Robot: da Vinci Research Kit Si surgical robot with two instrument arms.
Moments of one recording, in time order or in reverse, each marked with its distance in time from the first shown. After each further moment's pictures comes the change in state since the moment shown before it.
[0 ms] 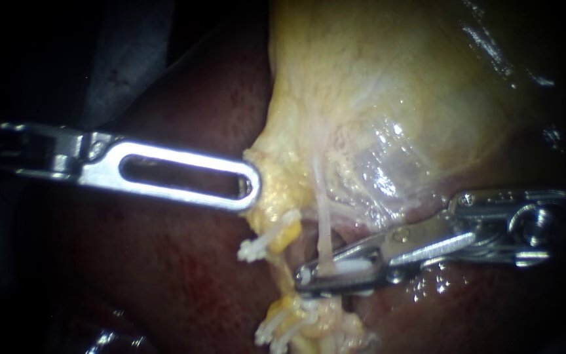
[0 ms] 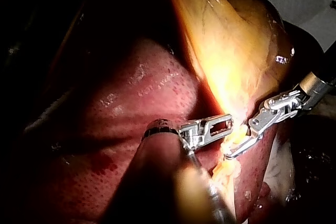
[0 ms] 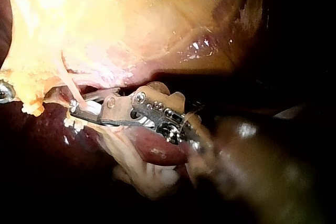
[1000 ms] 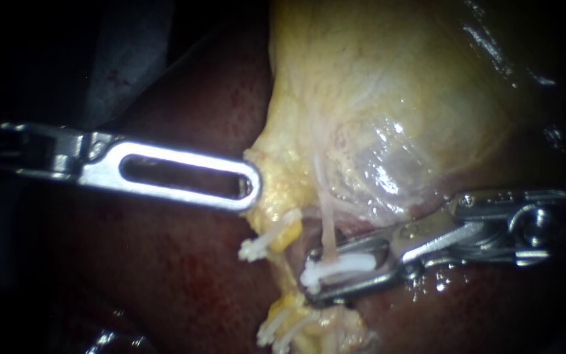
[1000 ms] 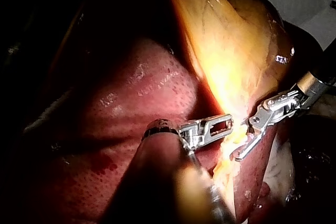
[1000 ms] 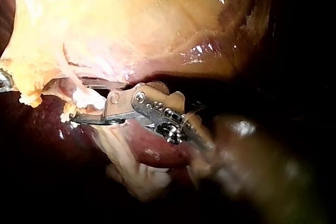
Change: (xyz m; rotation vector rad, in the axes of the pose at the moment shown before) right arm 0.000 0.000 0.000 -0.055 0.042 -0.090; left arm 0.000 0.000 0.000 0.000 0.000 0.000
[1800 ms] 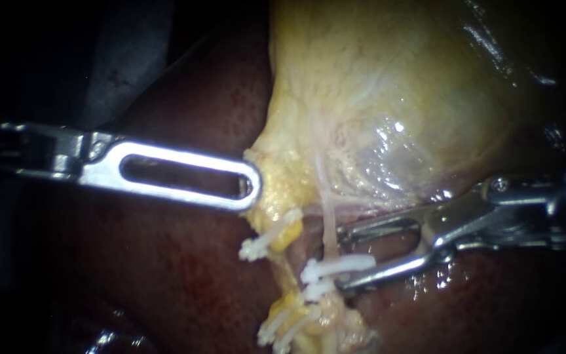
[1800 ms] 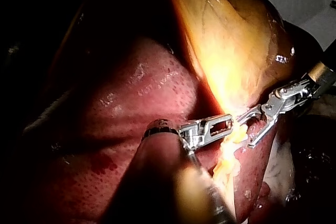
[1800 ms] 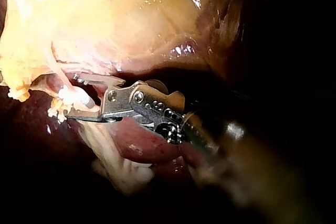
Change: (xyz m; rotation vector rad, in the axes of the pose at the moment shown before) right arm 0.002 -0.001 -0.006 -0.029 0.032 -0.033; left arm 0.000 0.000 0.000 0.000 0.000 0.000
